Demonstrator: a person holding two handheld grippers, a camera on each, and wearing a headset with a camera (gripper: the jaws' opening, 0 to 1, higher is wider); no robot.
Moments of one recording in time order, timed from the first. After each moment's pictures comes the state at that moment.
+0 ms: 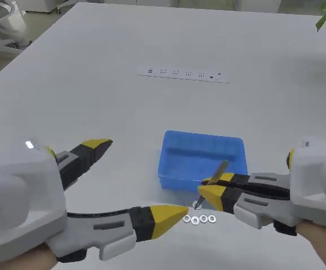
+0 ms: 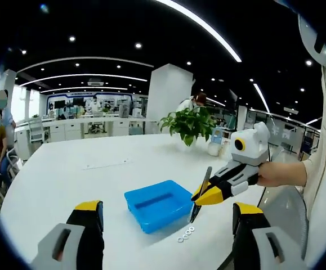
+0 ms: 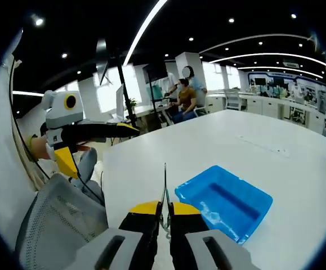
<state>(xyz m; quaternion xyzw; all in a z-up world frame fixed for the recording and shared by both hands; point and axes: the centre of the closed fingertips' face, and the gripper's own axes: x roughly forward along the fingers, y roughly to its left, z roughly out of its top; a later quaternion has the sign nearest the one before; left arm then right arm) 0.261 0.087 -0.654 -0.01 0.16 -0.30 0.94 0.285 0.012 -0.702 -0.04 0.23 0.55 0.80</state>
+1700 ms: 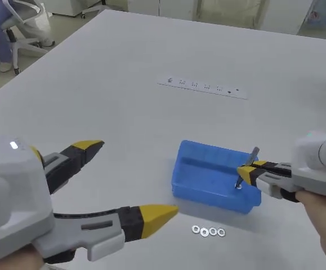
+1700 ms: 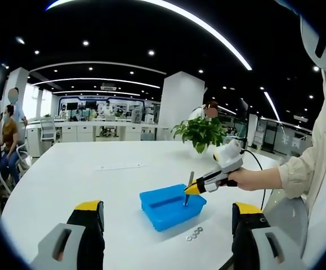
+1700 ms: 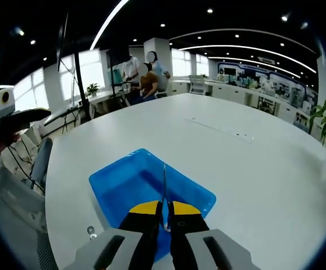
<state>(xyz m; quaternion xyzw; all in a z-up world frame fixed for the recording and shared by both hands) 0.253 0.120 -0.647 -0.03 0.14 -0.26 0.95 0.388 -0.025 -0.762 -0.10 0.28 0.43 0.85</state>
